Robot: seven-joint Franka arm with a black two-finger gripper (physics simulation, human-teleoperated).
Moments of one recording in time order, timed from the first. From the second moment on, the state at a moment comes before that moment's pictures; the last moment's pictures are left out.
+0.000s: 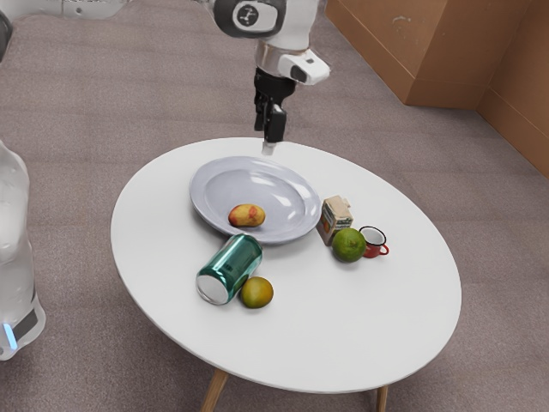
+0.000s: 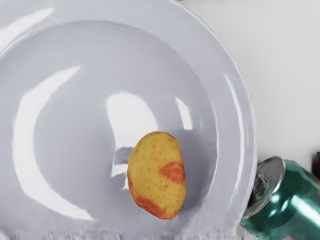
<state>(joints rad) 0.02 -0.28 0.02 -1.88 -0.03 1.63 0.12</state>
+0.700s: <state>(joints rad) -0.03 -0.35 0.04 -2.21 -0.06 1.88 0.17</state>
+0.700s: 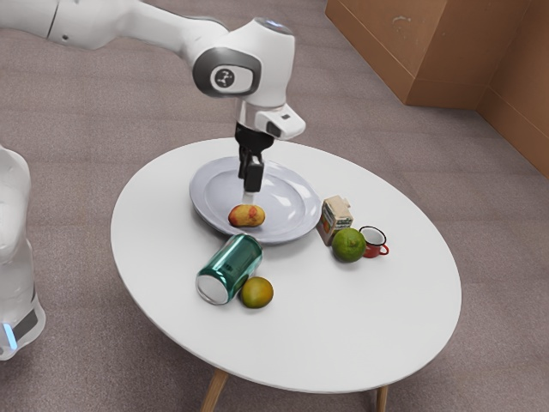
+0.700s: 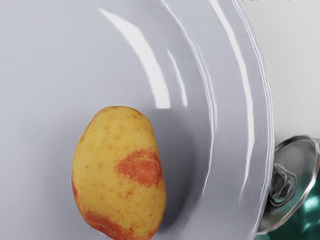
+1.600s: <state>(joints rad) -0.06 -0.28 0.10 -2.22 -0.03 1.97 0.19</state>
